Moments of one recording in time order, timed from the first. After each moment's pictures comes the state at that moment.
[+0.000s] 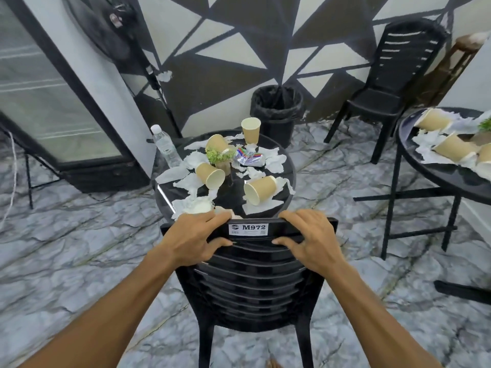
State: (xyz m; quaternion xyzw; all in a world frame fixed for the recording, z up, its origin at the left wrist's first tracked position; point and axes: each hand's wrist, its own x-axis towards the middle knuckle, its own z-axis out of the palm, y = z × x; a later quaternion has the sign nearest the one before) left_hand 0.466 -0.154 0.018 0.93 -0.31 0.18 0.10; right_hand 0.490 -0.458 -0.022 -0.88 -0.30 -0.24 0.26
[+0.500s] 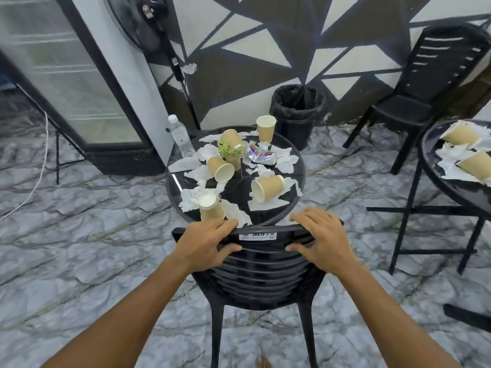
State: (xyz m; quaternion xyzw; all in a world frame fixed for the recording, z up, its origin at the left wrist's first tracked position) left_hand 0.438 -0.188 -0.017 0.95 -0.22 0.17 0.10; right_hand 0.512 -0.501 -0.037 -0.89 -0.35 -0.18 0.23
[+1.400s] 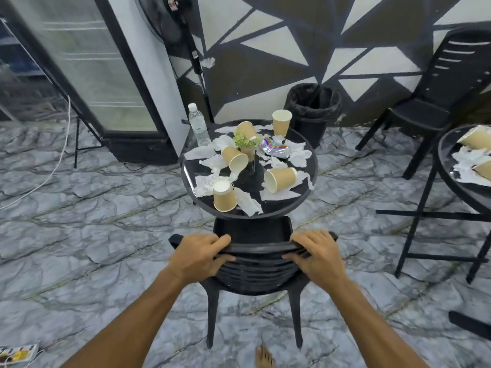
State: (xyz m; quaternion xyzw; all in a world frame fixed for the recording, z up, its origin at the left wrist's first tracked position) left_hand 0.358 -0.169 -0.041 0.95 -0.21 0.23 0.07; right_hand 0.449 -0.477 -0.071 -0.86 -0.37 -0.21 0.28
